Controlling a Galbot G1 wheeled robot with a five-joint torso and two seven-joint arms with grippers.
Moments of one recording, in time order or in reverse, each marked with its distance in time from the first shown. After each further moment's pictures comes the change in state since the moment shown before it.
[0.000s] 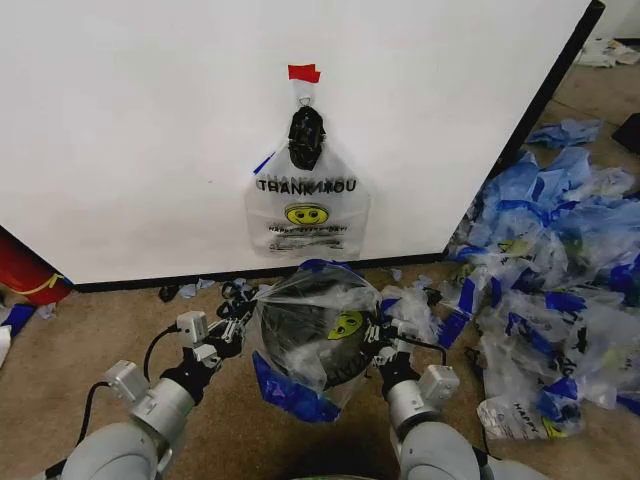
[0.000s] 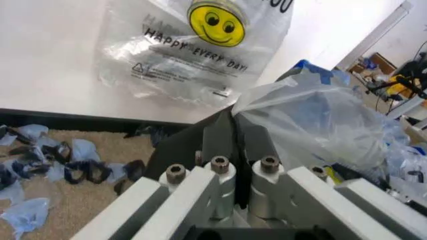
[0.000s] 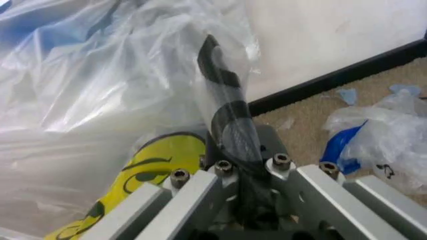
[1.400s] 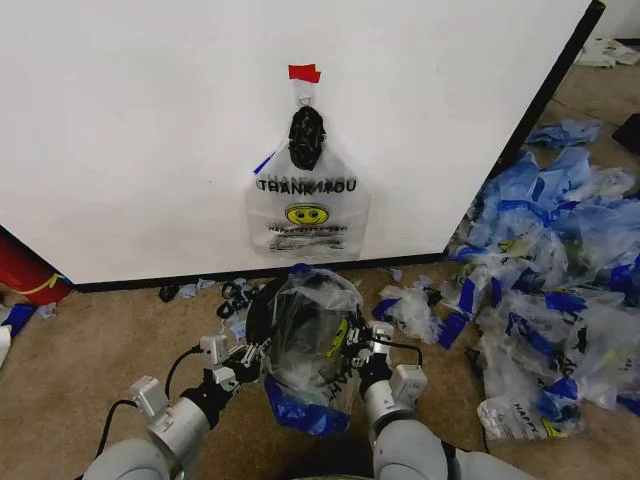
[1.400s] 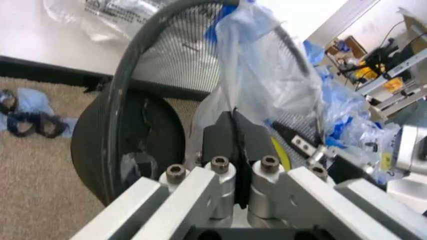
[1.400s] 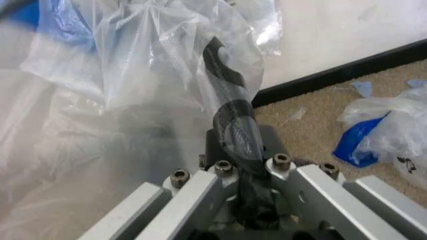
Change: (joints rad) left arm -0.025 -0.050 0.100 0.009 -0.023 0.058 0.087; right arm 0.085 0.078 -0.124 -0.071 -0.059 -0.038 0.058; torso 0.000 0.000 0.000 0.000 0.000
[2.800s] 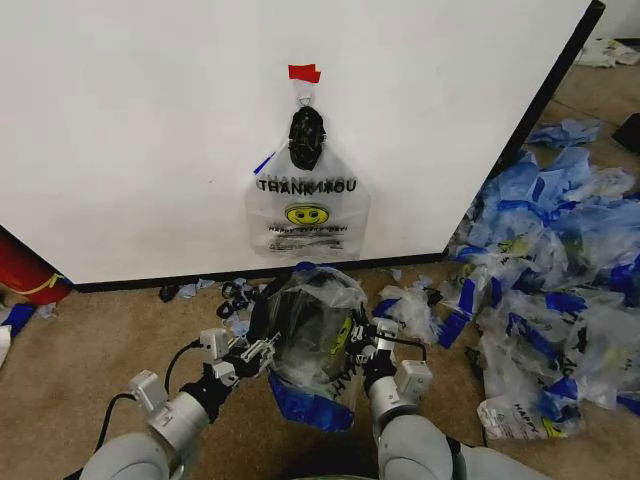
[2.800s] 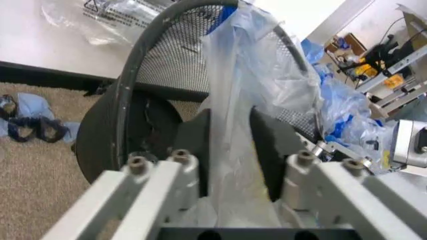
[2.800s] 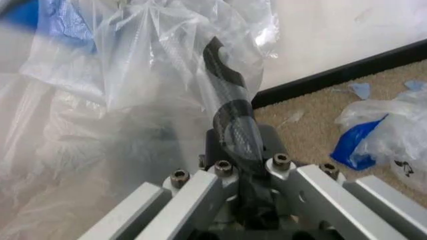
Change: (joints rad) left arm -0.029 0.019 0.018 0.007 -0.011 0.003 0.001; right arm 0.030 -0.005 -0.002 -0.006 0.032 -0.007 0.007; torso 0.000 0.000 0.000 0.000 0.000
